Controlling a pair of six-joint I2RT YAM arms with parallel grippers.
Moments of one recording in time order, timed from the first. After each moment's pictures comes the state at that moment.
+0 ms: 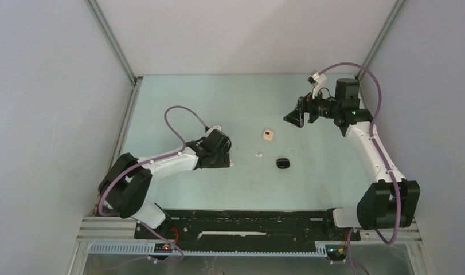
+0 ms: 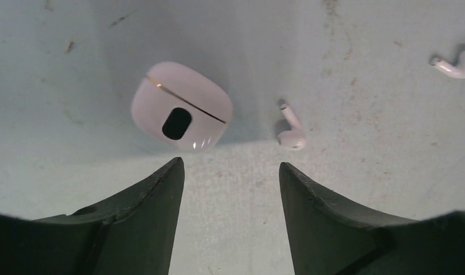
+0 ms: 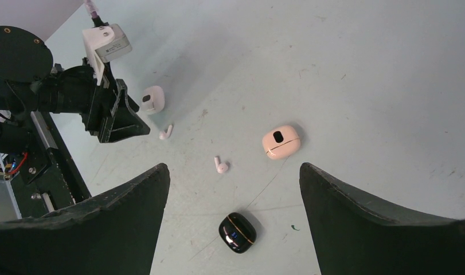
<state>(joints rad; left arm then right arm) -0.71 1.51 0.83 -0.38 -0.24 -0.67 0.05 1.37 1.19 -0.41 -0.84 -0.15</state>
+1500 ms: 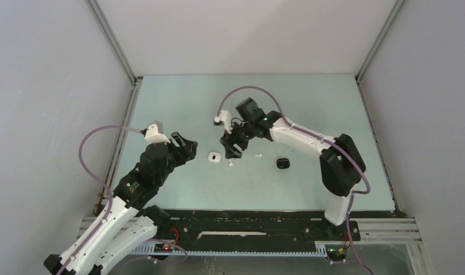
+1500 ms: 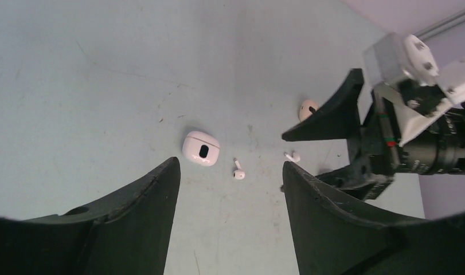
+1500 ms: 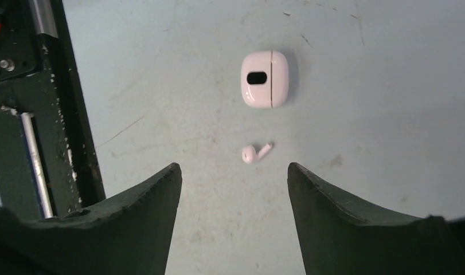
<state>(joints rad) -0.58 0.62 0.70 -0.49 -0.36 -0.74 0.72 1.80 1.41 -0.49 -0.57 -0.33</state>
